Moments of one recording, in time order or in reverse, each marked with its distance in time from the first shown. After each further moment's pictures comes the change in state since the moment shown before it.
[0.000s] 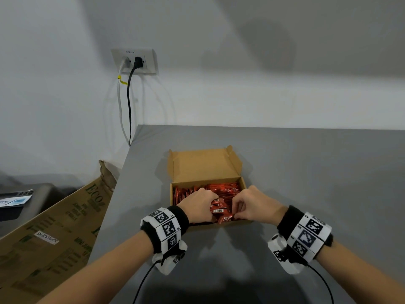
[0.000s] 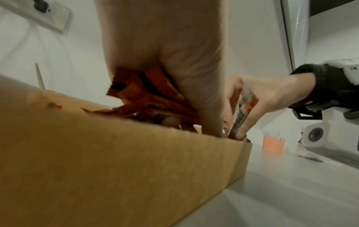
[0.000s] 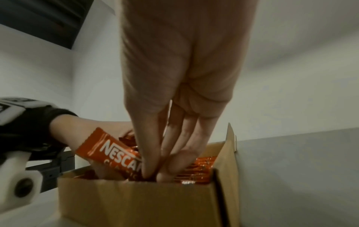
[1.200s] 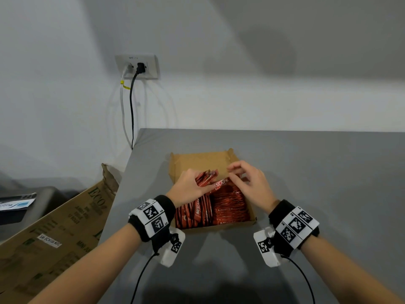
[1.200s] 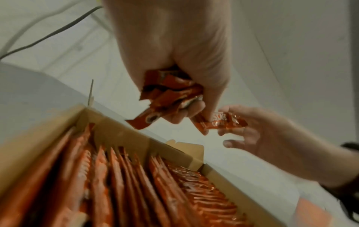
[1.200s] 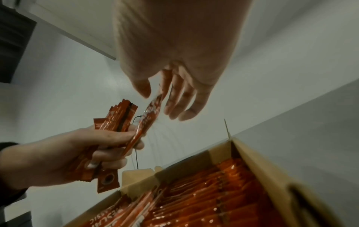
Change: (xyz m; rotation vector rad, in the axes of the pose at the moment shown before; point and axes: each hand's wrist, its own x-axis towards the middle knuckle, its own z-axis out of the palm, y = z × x) left_hand -0.007 -0.005 -0.041 -0.469 0.356 -0.045; right_hand 0.024 -0.002 -0.005 0.355 0.623 -0.140
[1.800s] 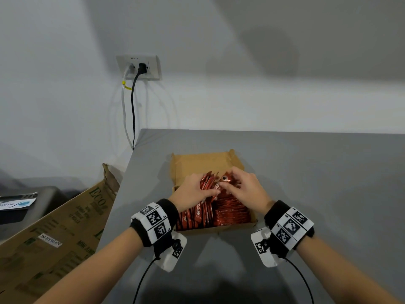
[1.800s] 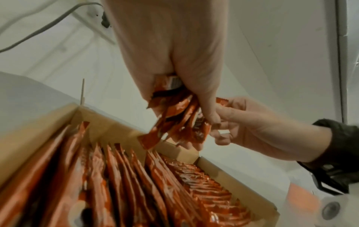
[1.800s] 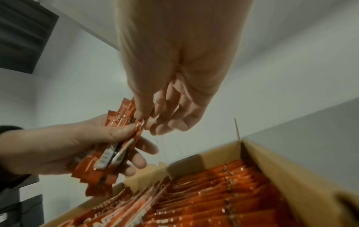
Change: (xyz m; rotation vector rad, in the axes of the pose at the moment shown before) left_hand -0.003 -0.003 0.007 -0.076 -0.048 0.045; right_hand 0.002 0.002 0.011 -0.012 -0.144 0.031
